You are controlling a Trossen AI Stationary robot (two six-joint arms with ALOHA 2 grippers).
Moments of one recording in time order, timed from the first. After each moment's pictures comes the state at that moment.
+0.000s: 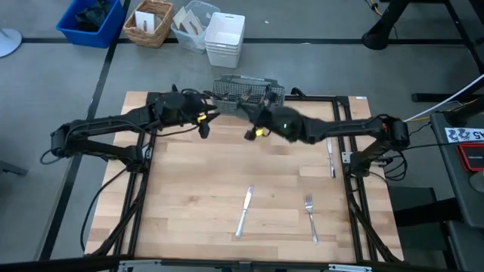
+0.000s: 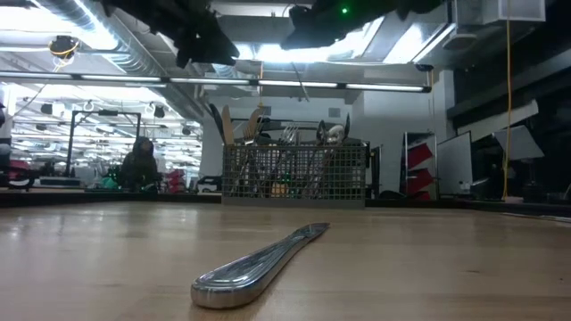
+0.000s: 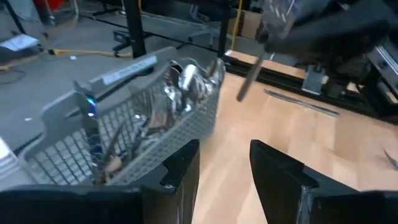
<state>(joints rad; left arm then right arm) 0.33 1.05 0.86 -0.14 -0.15 -0.09 -0.12 1.57 1.18 0.26 0.47 -0.40</state>
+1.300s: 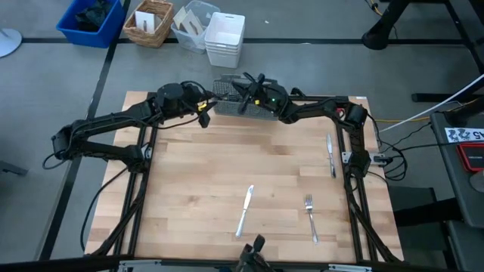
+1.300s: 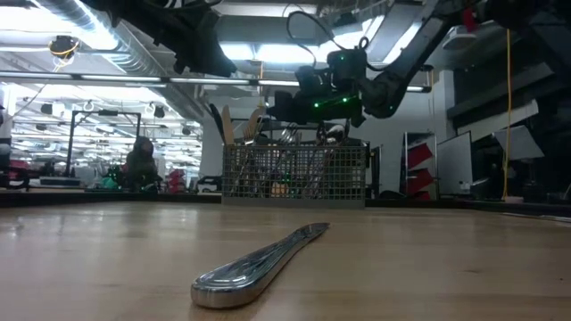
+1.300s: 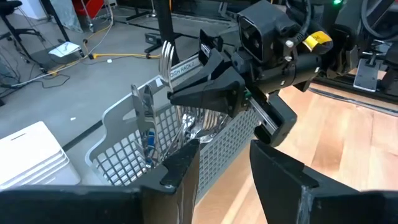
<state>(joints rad) 0.47 1.08 0.86 -0.12 -0.15 0.01 -0.50 2.04 1.18 0.95 -0.01 -0.16</state>
